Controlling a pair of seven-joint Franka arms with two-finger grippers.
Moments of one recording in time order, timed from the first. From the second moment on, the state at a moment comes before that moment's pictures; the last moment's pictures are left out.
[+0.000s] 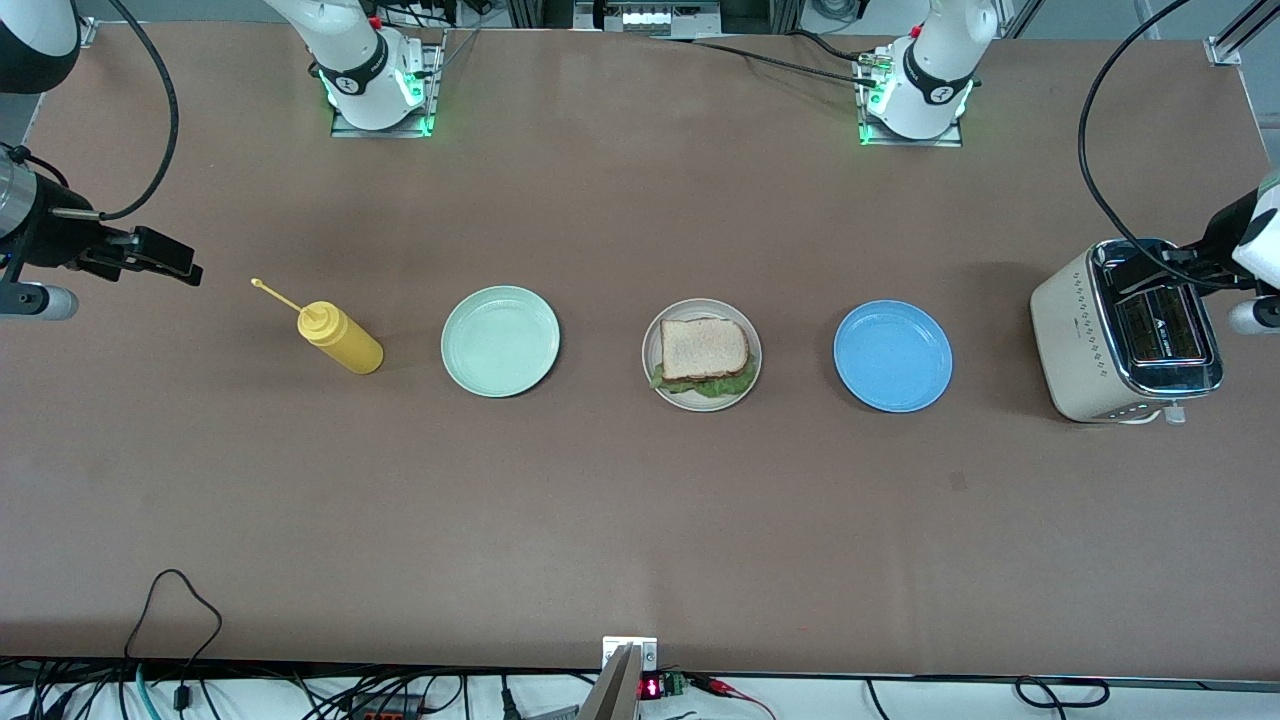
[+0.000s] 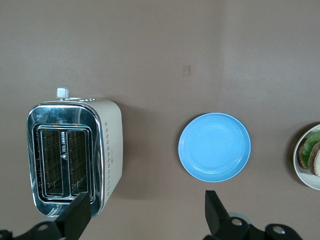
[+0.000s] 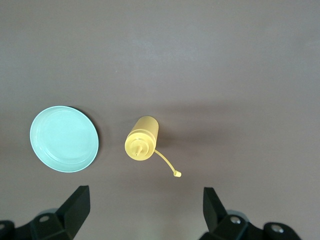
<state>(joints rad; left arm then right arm) 0.10 0.08 -0.04 -1.60 0.03 1.64 -0.04 -0.02 0.11 0.02 -1.55 0.02 1.58 0.06</state>
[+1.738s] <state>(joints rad) 0.09 0.03 -0.05 -1.58 0.03 1.61 -0.05 -0.02 0.11 0.02 -1.55 0.02 1.58 0.06</state>
